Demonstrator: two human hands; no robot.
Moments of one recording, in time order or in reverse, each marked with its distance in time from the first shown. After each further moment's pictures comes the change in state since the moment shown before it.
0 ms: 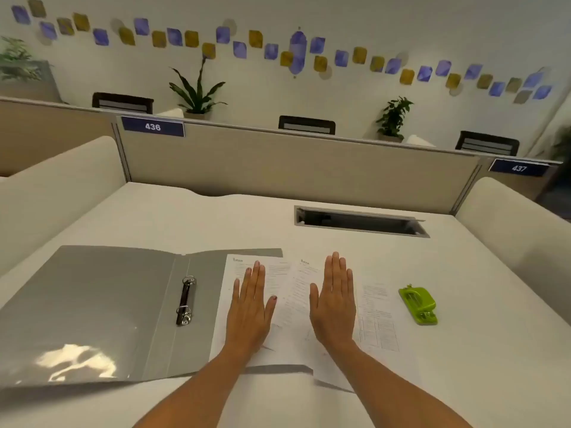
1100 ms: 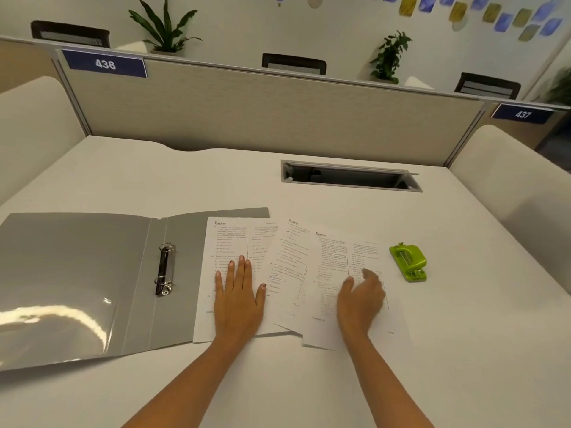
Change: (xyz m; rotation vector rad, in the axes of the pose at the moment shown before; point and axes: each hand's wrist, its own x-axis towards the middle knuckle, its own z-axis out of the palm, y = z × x) left_hand -0.030 0.000 0.032 0.159 -0.188 -0.141; right_hand -0.032 0.038 -0.028 0.252 0.015 0.797
